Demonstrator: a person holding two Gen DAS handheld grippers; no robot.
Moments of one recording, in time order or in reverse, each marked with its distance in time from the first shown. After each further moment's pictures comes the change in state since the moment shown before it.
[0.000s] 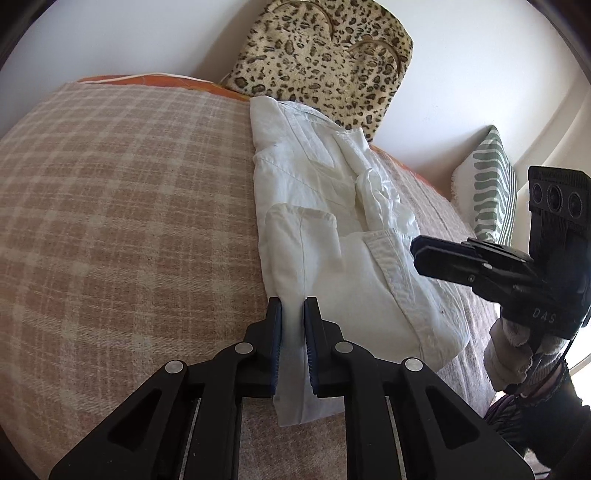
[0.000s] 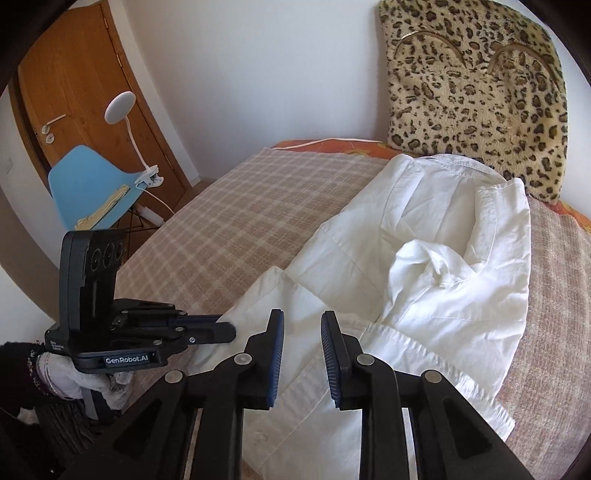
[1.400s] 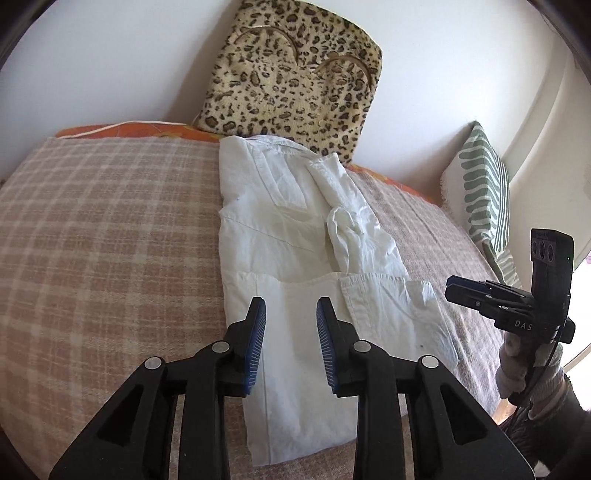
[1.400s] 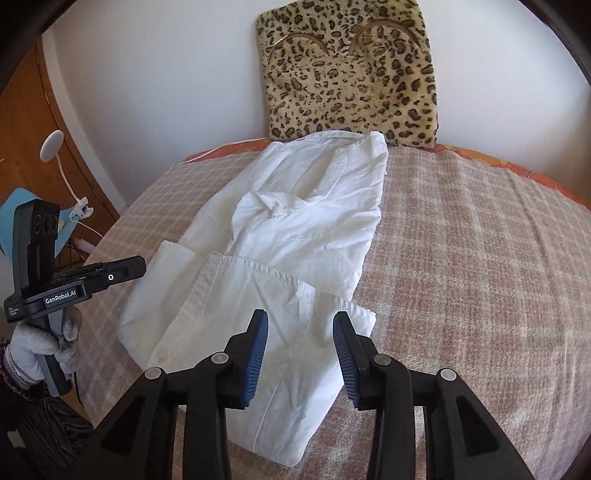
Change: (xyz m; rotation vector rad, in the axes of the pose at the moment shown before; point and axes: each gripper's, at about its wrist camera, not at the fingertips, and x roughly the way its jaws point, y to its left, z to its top) left arm -0.010 -0.033 0.029 0.089 -0.093 0.007; right arm -0.066 -0.059 -0.057 0.235 -0.073 -0.285
